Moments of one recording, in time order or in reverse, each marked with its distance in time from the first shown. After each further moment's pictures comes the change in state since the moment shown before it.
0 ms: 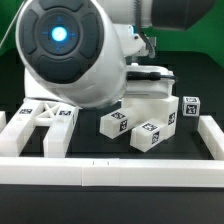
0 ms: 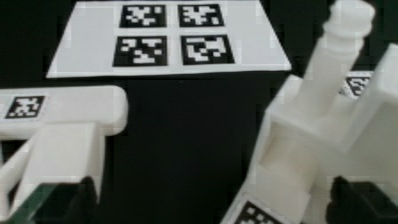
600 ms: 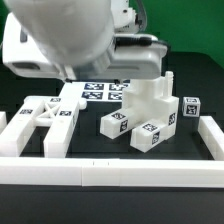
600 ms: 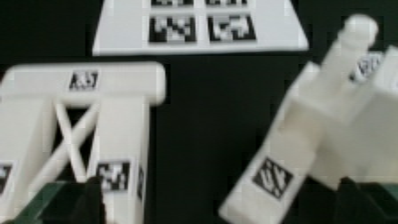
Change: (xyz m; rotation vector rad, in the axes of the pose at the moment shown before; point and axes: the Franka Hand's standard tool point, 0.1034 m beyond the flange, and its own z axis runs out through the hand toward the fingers) arm -0.010 0.010 -0.039 -0.025 0.216 -0.004
